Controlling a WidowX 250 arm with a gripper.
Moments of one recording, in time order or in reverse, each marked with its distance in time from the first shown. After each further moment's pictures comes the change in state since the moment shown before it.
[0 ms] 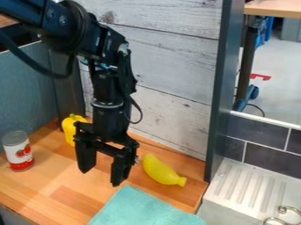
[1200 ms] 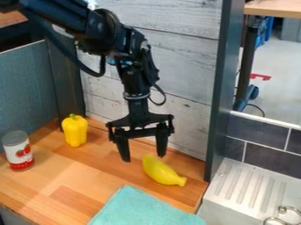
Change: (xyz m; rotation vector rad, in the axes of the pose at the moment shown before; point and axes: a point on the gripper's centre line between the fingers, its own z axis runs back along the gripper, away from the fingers) arm 0.079 -0.018 -0.004 -0.170 -0.110 0.615
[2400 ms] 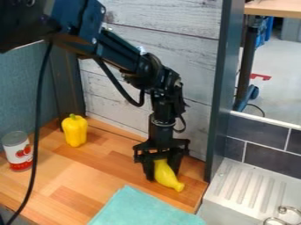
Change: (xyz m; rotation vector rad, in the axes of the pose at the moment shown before) arm 0.025 -0.026 -0.066 0.136 0.011 0.182
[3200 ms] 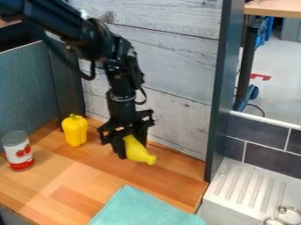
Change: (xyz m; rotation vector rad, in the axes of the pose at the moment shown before) arm 0.021 0.059 0.047 -0.120 -0.055 0.291
